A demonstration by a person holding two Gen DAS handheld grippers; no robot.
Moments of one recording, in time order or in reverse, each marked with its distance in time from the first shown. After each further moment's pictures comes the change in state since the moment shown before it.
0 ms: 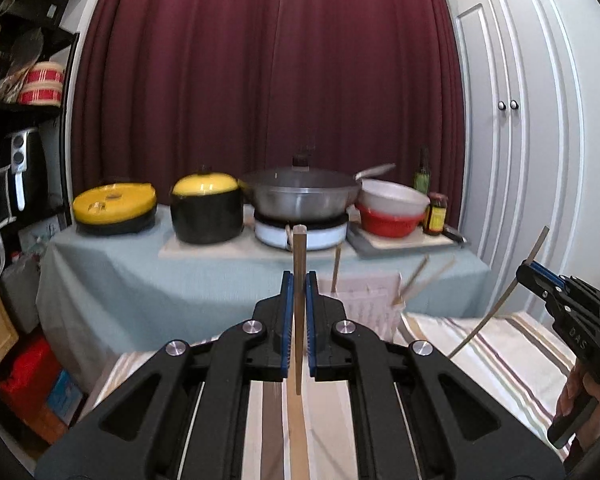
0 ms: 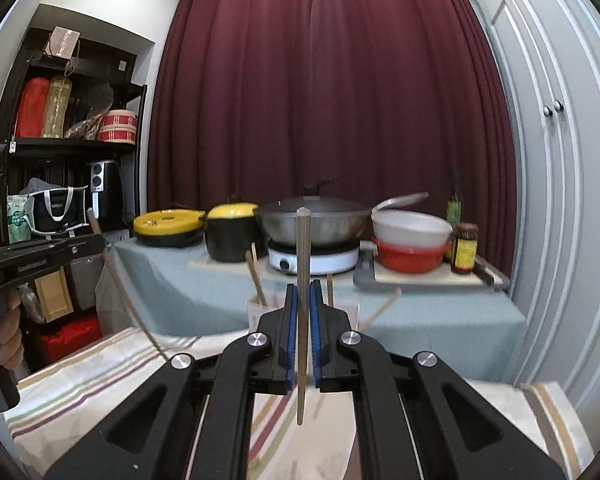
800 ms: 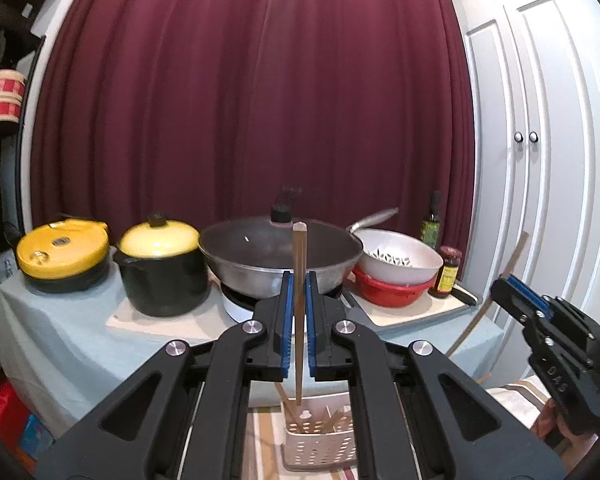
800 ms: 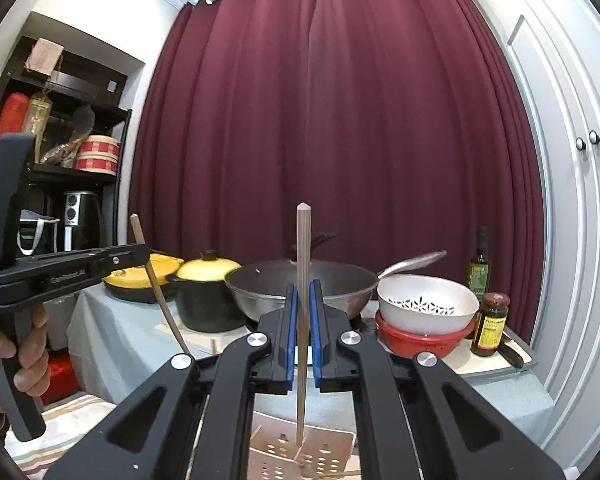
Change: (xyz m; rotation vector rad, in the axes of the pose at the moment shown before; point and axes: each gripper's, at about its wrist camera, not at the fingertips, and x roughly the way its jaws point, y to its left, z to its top) left arm 0.152 -0.008 0.093 -0.025 -0.048 -0.074; right arm 0.133 -0.023 0.063 -0.013 -0.097 -0.015
